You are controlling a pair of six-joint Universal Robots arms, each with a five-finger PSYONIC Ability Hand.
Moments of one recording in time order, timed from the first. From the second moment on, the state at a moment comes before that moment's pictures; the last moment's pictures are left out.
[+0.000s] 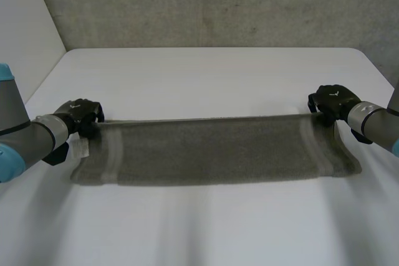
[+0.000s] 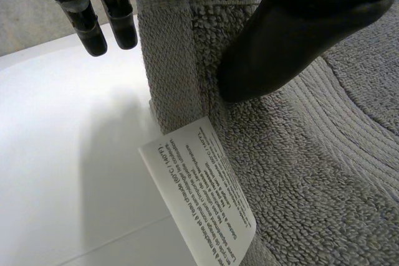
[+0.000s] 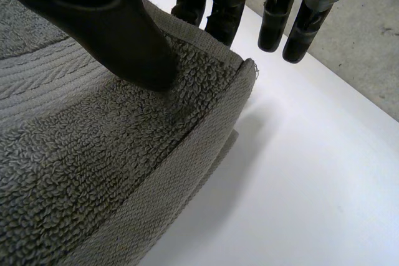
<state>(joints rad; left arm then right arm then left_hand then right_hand) 4.63 -2.20 -1.36 3.07 -1.32 3.34 1.60 -0.67 0.96 0.16 1.16 2.60 1.31 1.29 0.22 0.23 1.17 1.31 1.32 0.23 0.25 1.15</state>
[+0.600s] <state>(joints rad) 4.58 -1.90 -1.59 3.20 -1.30 3.33 1.60 -1.11 1.34 0.06 1.18 2.67 0.29 0.24 0.22 0.23 0.05 0.23 0.26 0.23 0.25 0.06</state>
